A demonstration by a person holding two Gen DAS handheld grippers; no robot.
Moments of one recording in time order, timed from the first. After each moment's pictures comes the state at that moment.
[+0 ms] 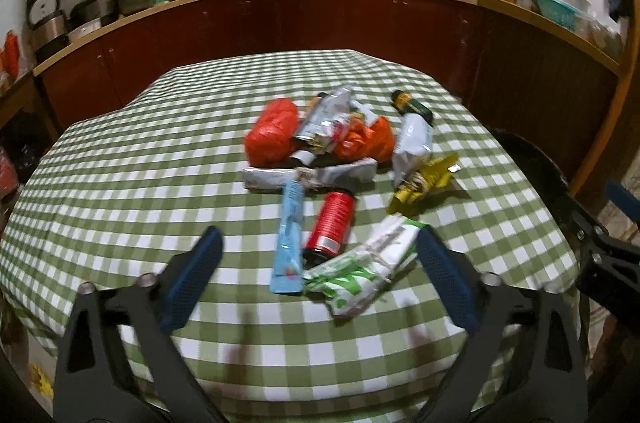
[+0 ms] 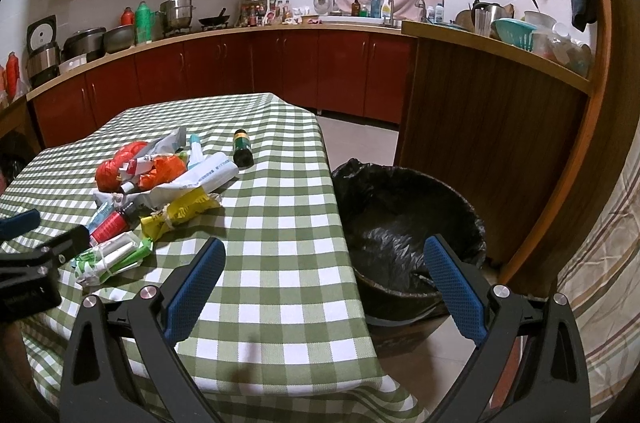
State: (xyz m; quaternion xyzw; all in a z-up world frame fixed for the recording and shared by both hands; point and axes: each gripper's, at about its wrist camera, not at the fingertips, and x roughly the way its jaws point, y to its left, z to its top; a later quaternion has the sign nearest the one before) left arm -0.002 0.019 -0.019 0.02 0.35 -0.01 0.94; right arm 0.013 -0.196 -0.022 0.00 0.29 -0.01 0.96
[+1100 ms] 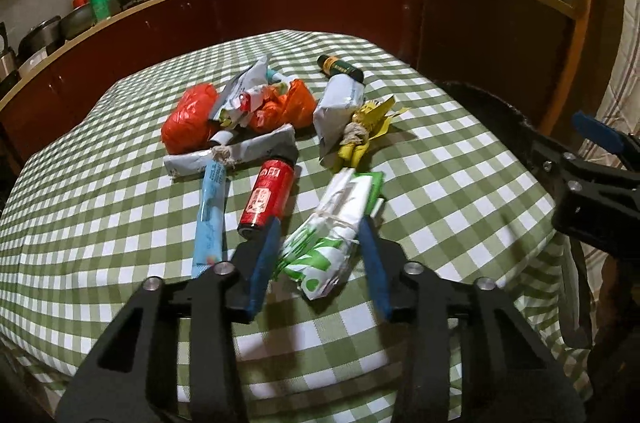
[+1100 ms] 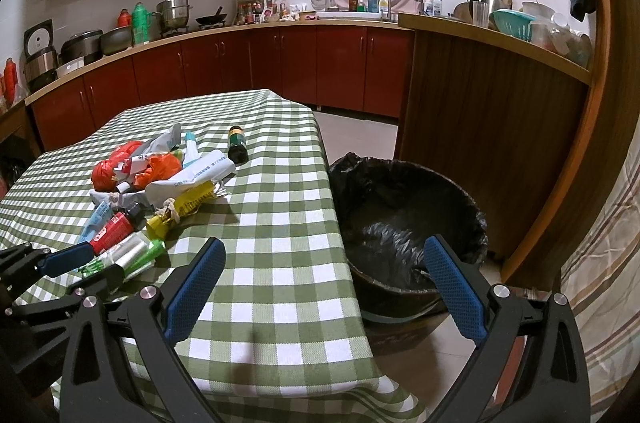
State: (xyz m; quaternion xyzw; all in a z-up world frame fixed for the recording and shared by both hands) left arm 0.000 -0.020 -0.039 0.08 0.37 -0.09 0.92; right arm 0.016 -0.199 -0.029 0.01 0.30 -0.01 0.96
